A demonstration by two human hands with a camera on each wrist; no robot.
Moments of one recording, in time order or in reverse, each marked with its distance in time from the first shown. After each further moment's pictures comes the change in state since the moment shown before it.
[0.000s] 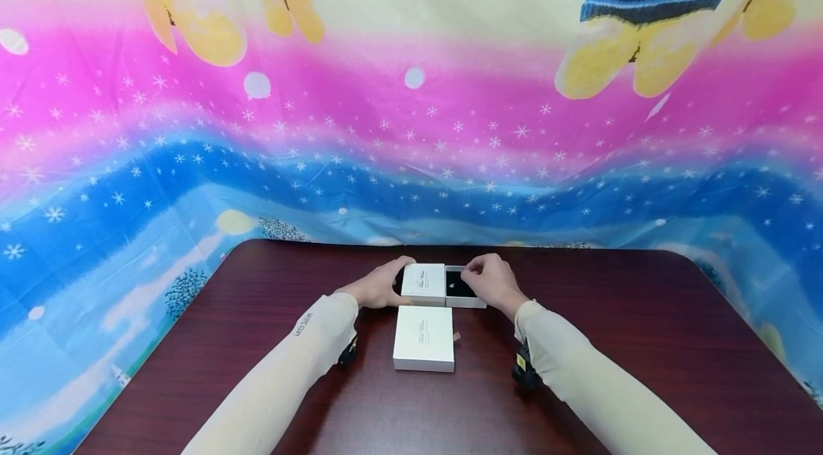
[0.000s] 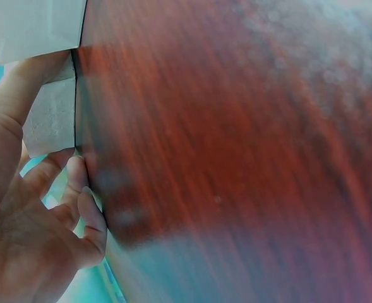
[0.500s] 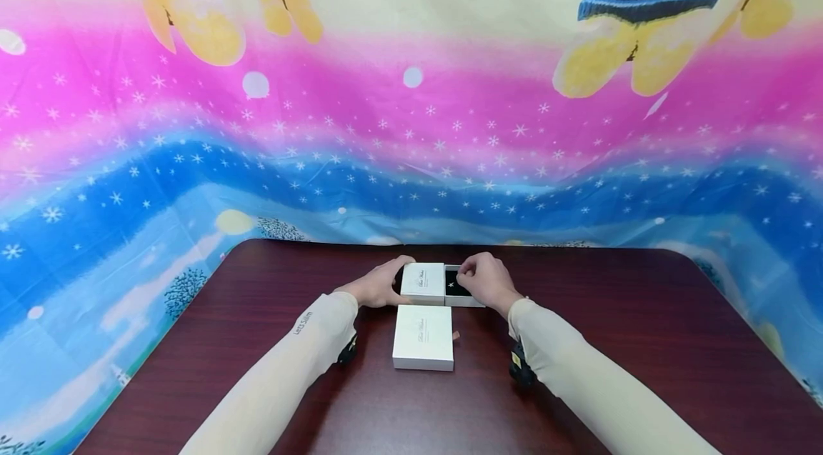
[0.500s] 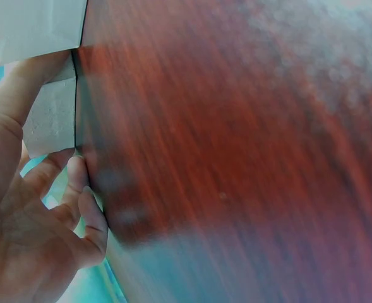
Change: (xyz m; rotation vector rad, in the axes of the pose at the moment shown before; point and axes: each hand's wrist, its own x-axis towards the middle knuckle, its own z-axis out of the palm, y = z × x) left_hand 0.002 -0.001 0.001 0.010 -0.010 0.002; right_hand 0.005 -0.002 0.007 -0.052 -0.010 -0.049
